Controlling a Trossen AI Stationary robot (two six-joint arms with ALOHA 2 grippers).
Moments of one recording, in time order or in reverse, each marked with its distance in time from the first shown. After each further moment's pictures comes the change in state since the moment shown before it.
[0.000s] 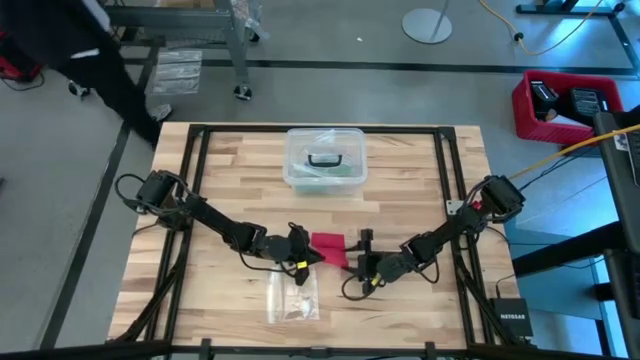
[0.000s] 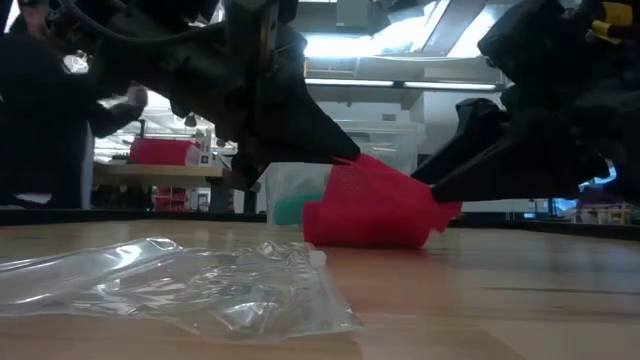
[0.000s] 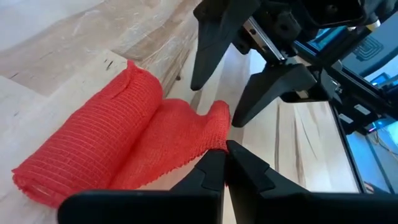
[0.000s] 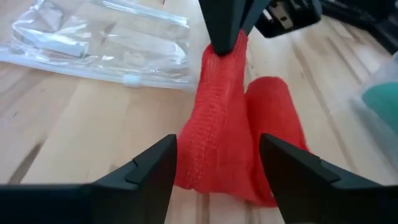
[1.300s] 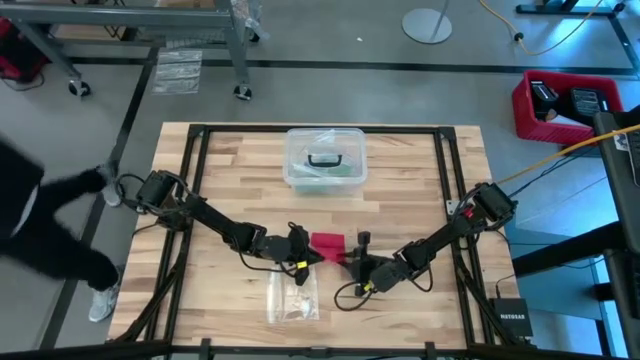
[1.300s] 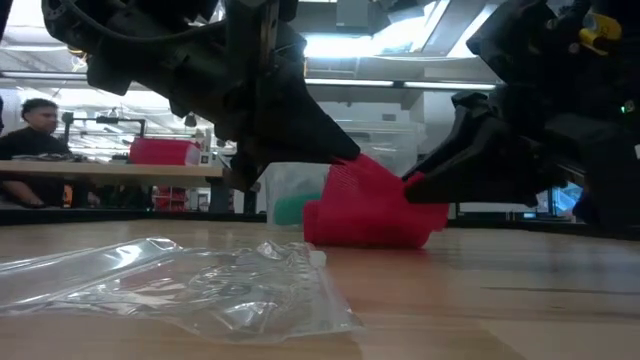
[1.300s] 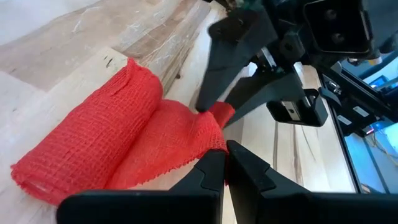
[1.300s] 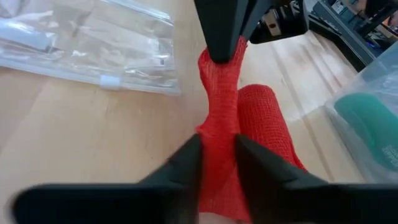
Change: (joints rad) left arm -0.001 0.000 0.000 -0.003 -0.001 -0.020; right arm 0.025 0.096 0.093 -0.027 0.146 -0.052
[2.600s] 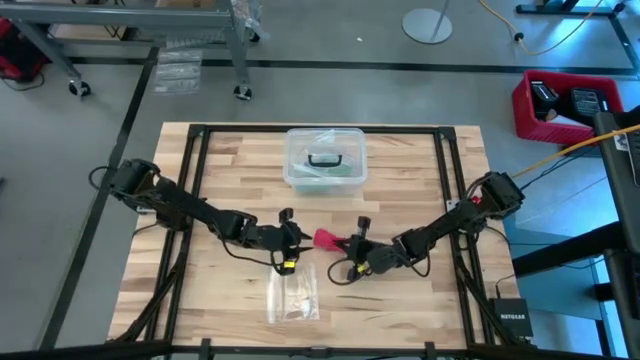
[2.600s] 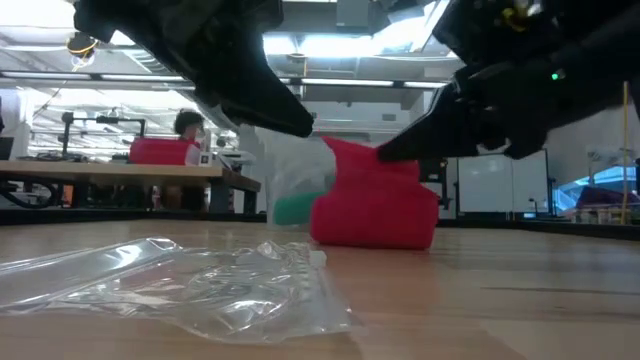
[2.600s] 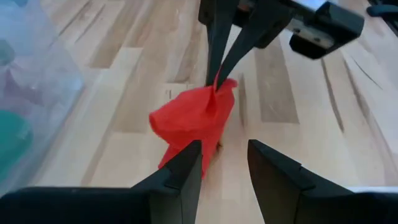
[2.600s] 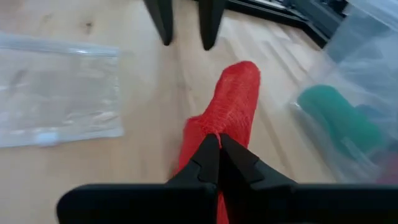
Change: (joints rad) left arm 0.023 -0.246 0.000 -0.390 -0.070 0.489; right arm -0.107 -0.114 0.000 -0.053 -0.026 0.098
